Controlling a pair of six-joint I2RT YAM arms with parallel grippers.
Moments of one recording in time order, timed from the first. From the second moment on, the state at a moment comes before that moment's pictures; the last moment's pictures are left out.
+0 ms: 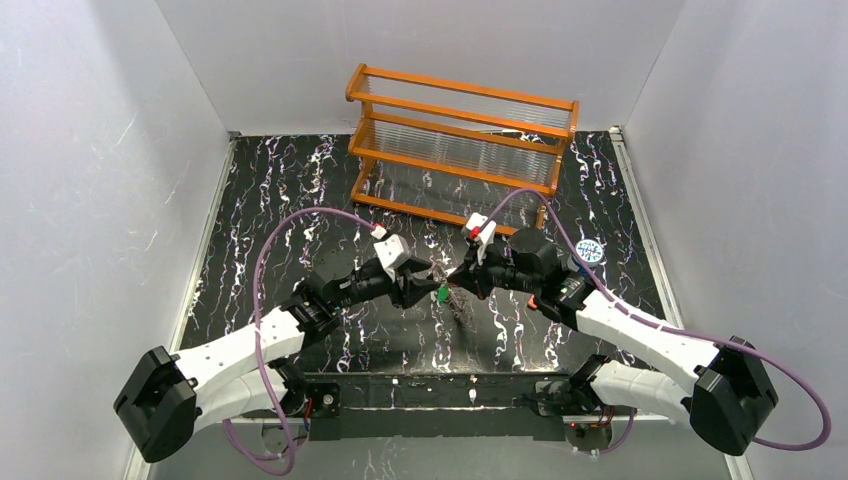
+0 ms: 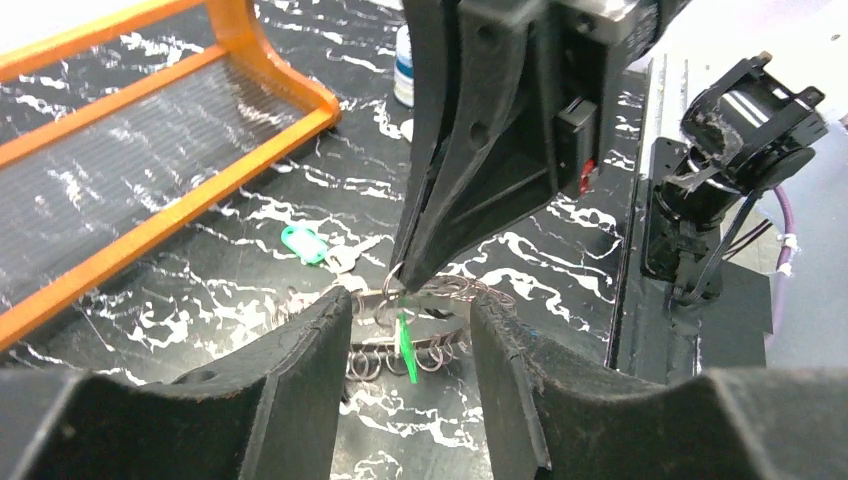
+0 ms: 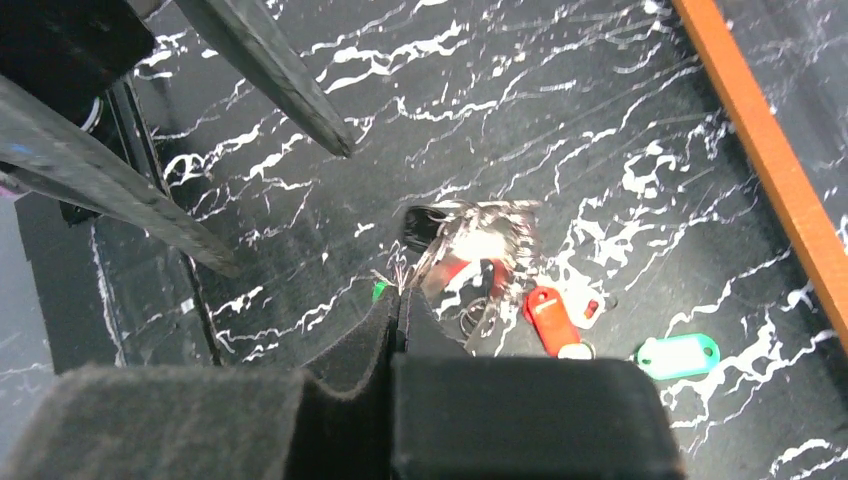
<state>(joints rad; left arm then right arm) -0.81 0.99 0.48 0.44 0.42 -0.03 0.79 1.05 0.65 -0.01 -0.38 0.02</state>
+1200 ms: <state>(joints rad) -0.74 1.04 0.41 0.52 0.43 -0.22 0.78 0.98 0.46 0.42 -0.44 0.13</state>
